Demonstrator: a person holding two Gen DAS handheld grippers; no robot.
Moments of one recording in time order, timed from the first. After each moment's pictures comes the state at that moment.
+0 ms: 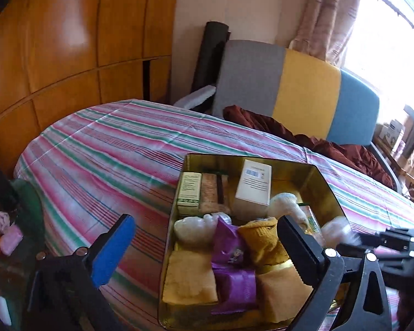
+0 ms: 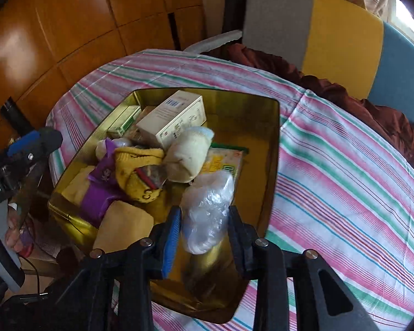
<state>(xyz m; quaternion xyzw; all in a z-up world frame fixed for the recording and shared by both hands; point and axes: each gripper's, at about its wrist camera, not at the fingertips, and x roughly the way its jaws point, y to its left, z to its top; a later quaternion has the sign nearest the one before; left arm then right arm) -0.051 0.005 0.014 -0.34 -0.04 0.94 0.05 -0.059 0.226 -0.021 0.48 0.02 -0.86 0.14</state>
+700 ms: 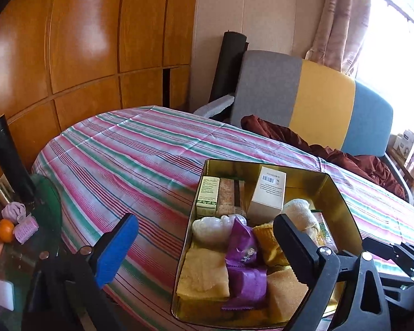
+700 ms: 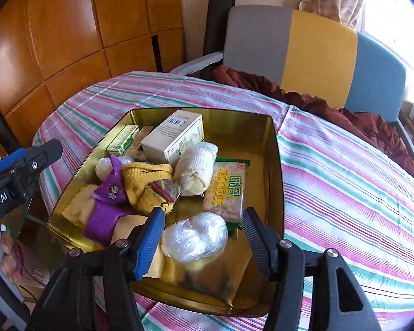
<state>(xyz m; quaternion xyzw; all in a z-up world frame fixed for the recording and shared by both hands) -0.030 0.001 0.016 -0.31 -0.05 0.95 0.00 -0.033 0.205 -0.012 0.42 0.01 -0.91 0.07</state>
